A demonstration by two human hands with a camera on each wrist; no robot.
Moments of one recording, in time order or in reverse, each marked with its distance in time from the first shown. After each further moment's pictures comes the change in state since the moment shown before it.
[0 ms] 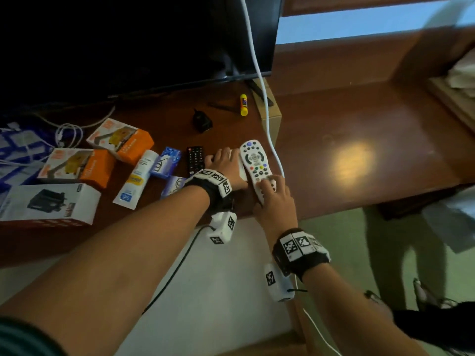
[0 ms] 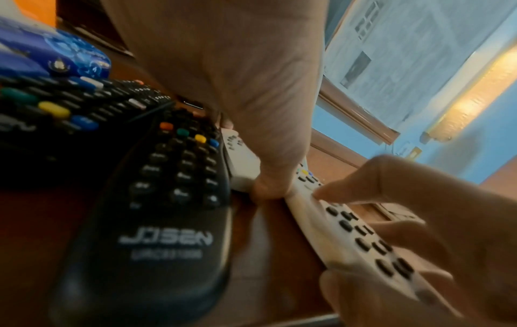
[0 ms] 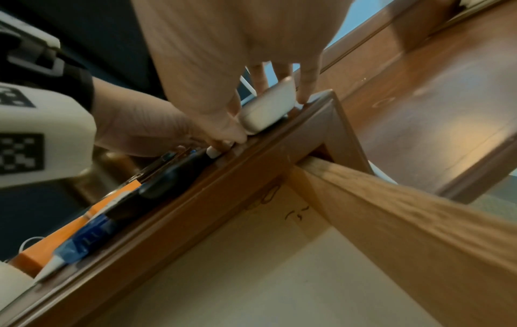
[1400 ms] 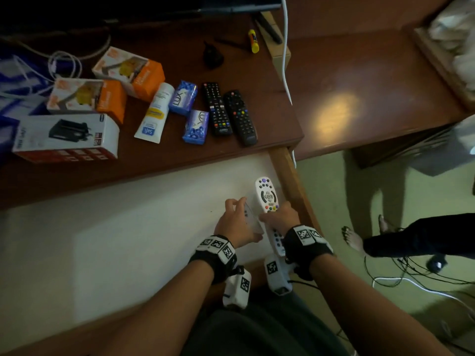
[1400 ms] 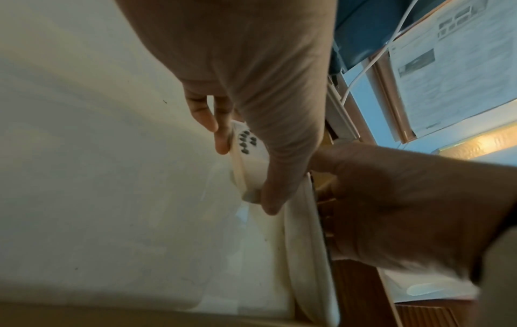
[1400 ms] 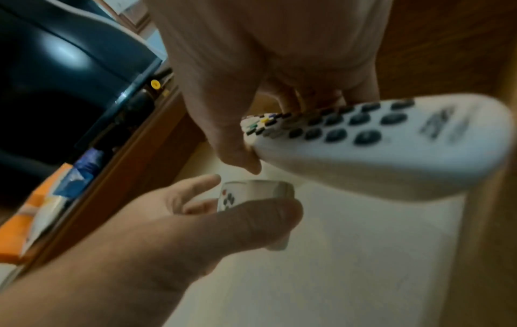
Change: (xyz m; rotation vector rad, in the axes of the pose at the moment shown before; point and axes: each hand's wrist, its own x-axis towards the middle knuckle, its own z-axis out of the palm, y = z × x) left_hand -0.232 -0.045 0.165 -0.581 -0.259 0.023; right_hand -0.158 -0.042 0.050 0.259 -0.418 0.944
